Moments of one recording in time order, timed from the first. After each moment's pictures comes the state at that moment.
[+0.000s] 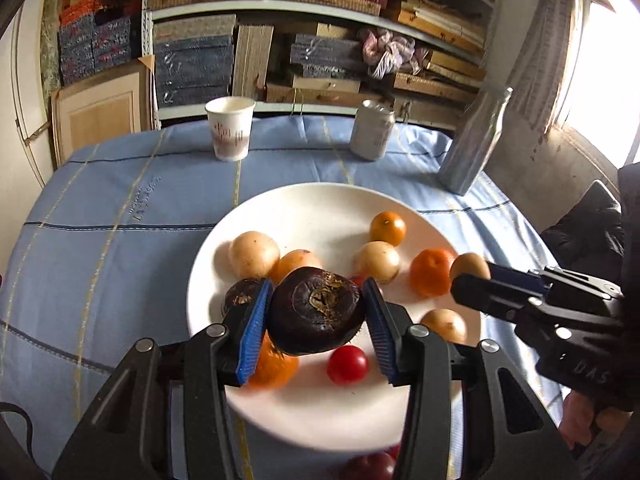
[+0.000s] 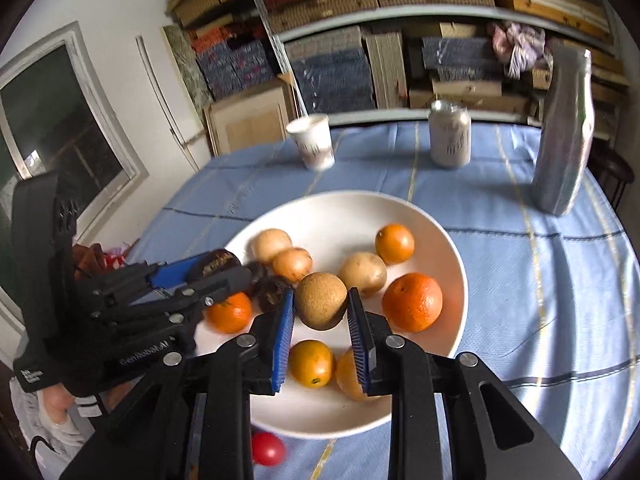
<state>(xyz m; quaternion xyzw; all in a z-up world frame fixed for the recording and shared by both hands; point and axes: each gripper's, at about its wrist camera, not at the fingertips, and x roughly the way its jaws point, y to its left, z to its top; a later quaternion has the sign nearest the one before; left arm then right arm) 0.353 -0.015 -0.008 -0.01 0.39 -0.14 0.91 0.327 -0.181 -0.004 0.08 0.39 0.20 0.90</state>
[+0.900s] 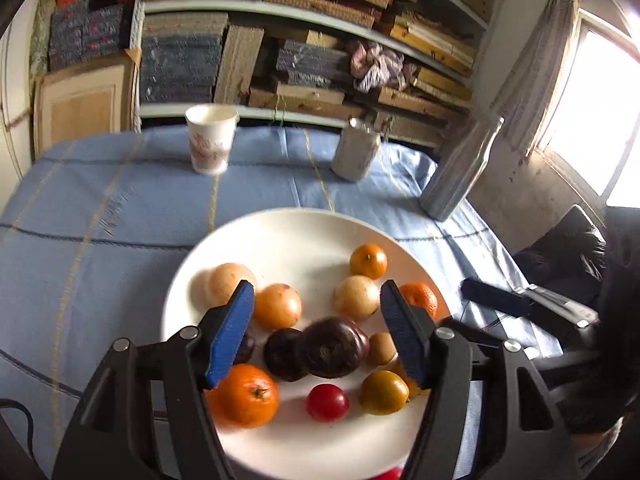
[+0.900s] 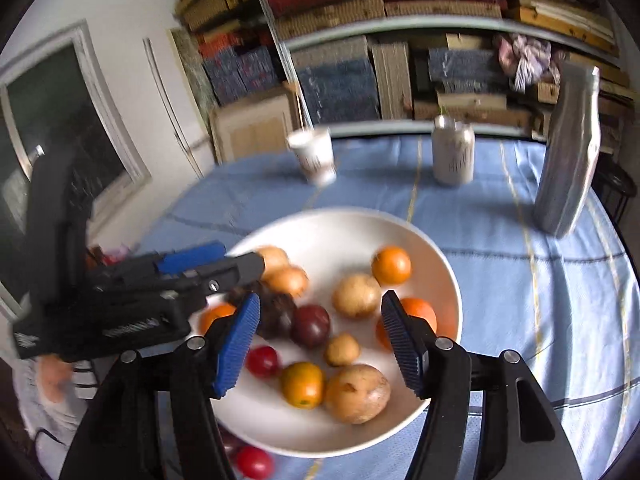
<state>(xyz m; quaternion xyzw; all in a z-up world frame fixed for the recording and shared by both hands) 0.366 -0.007 0.011 -0.05 0.37 -0.17 0.91 0.327 -0.185 0.015 0.07 0.35 0.21 0.91</state>
